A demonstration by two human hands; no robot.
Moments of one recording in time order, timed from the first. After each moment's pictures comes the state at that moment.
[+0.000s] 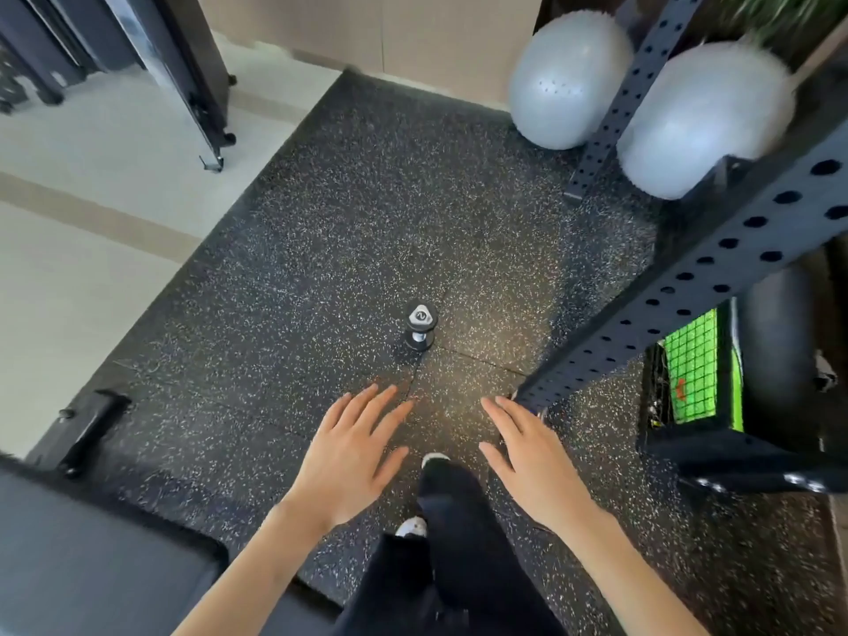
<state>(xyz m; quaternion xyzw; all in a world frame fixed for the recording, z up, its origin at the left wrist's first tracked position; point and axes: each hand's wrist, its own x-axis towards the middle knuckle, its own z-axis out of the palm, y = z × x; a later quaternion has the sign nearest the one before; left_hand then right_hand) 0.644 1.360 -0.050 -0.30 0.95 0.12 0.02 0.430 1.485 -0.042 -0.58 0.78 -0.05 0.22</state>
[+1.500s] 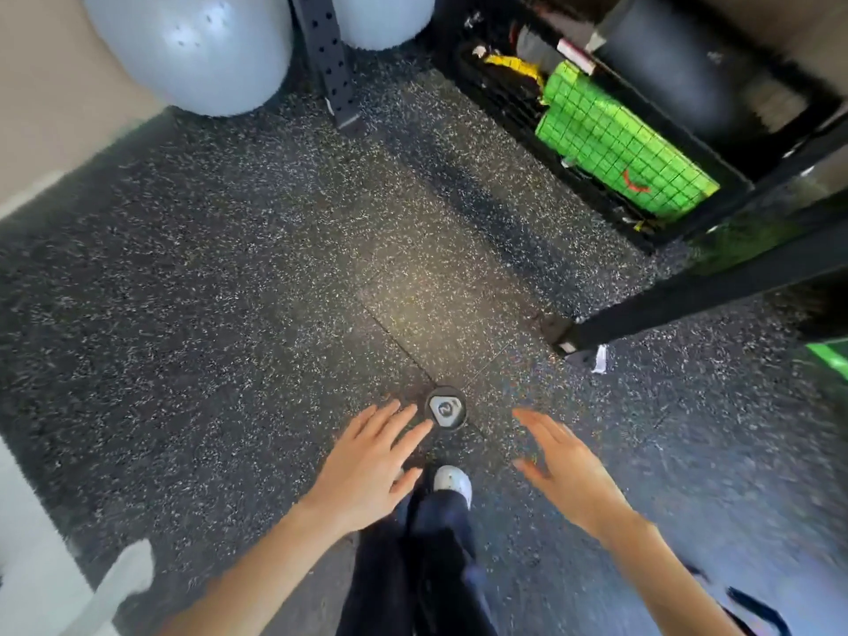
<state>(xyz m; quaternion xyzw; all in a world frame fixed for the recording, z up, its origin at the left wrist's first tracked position) 0.322 0.763 -0.215 0.29 0.94 0.04 0.19 0.332 1.041 -0.209 -0.05 0.92 -0.24 0.31</state>
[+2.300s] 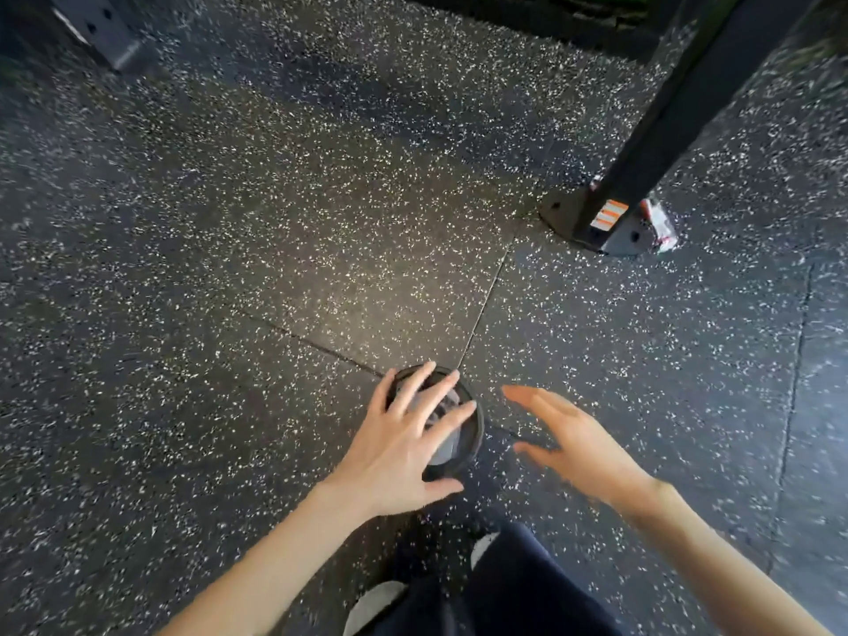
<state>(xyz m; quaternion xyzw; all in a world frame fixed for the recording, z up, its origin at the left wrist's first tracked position) 0.266 0.827 -0.750 0.51 0.85 -0.01 0.14 0.362 1.055 -0.752 0.04 0.92 -0.35 0.19</state>
